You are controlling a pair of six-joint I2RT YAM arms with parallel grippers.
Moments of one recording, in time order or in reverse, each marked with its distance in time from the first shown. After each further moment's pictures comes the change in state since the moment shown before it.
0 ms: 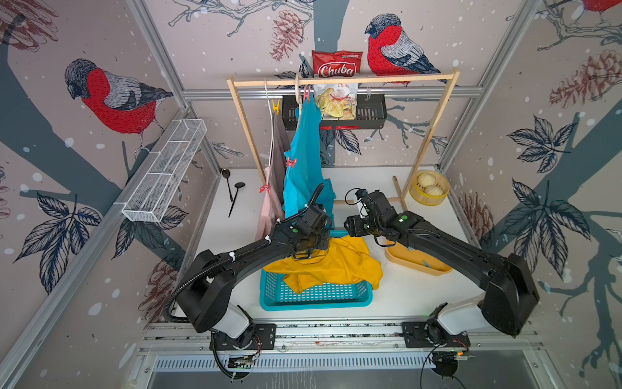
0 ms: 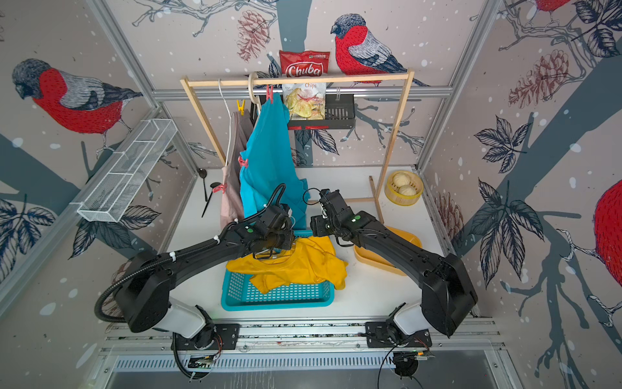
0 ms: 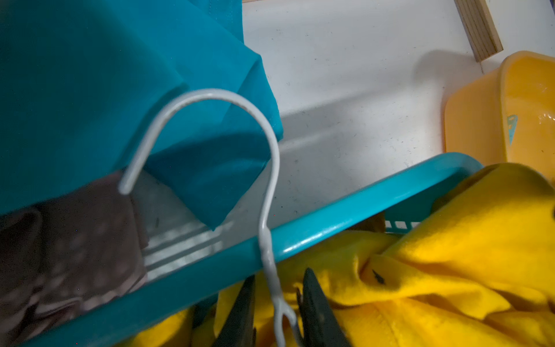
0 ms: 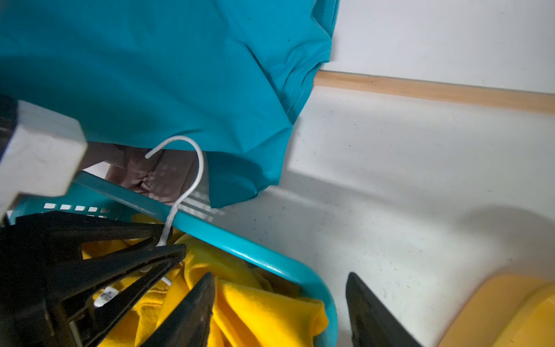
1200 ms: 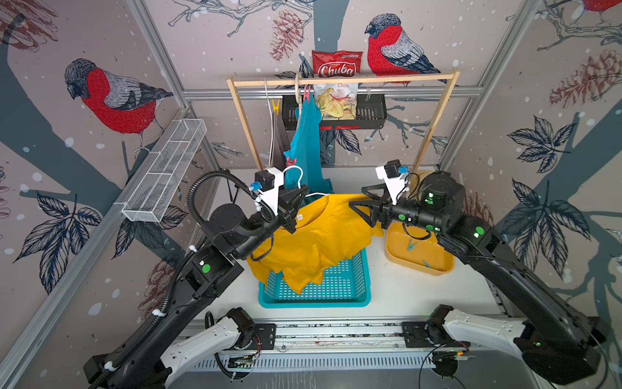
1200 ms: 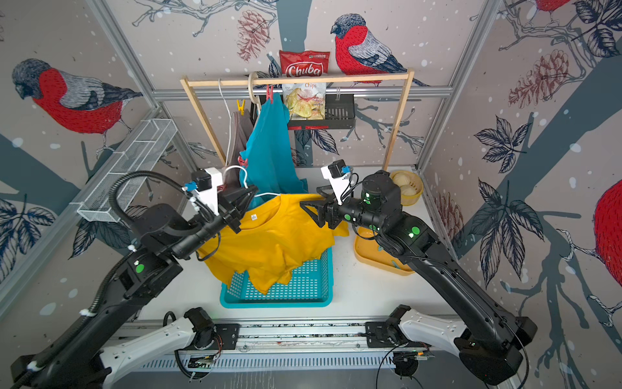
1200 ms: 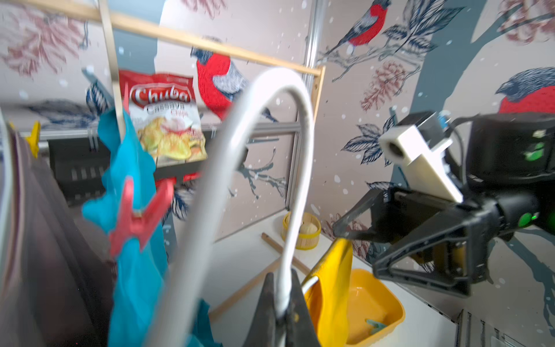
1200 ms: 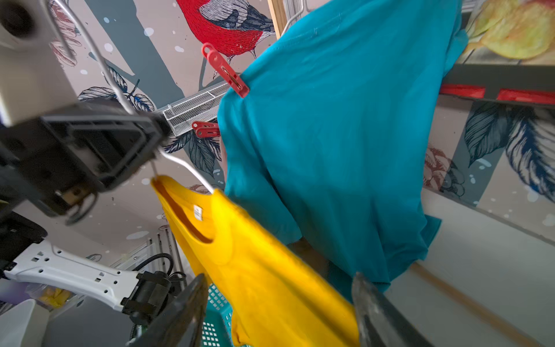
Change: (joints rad) left arm 0.012 -0.642 0.259 0.185 0.090 0.405; right arm 0.036 -0.362 0.267 0.030 -0.327 -0.232
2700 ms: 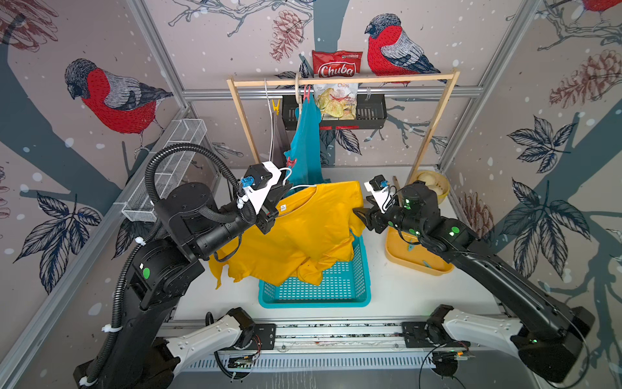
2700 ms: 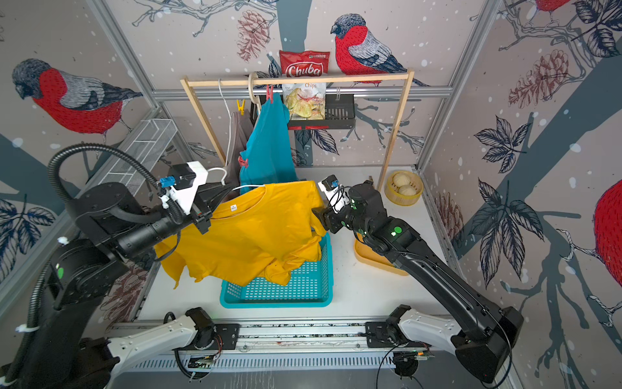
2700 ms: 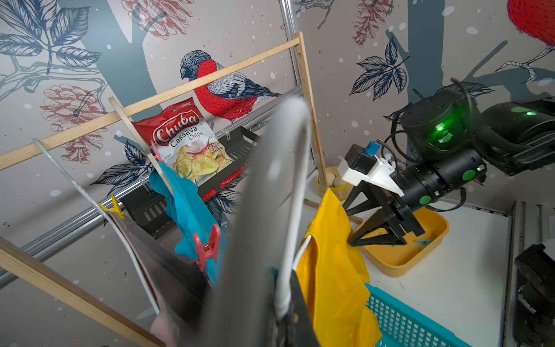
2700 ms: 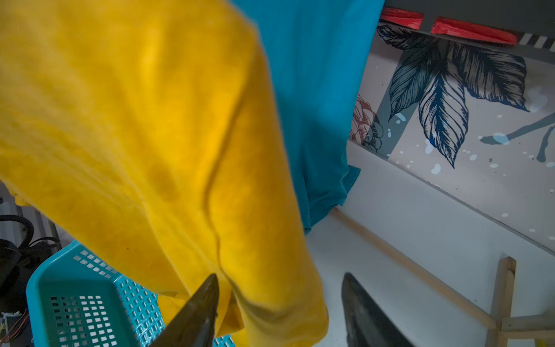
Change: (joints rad) left arm 0.026 0.078 0.412 -0.544 0.035 0.369; right arm -0.050 0.039 -0.201 0.006 0.192 -0.206
